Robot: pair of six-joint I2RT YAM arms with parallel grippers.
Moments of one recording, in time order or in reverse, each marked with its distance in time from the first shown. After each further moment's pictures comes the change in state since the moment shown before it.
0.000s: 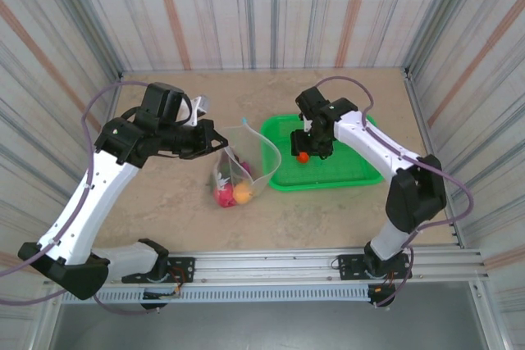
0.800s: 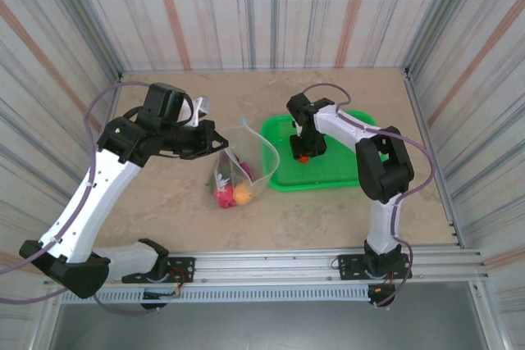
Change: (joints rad) left arm 0.000 0.009 -0.008 -0.002 0.000 0.012; right arm -0.033 0.294 0.074 0.060 0.084 -0.154
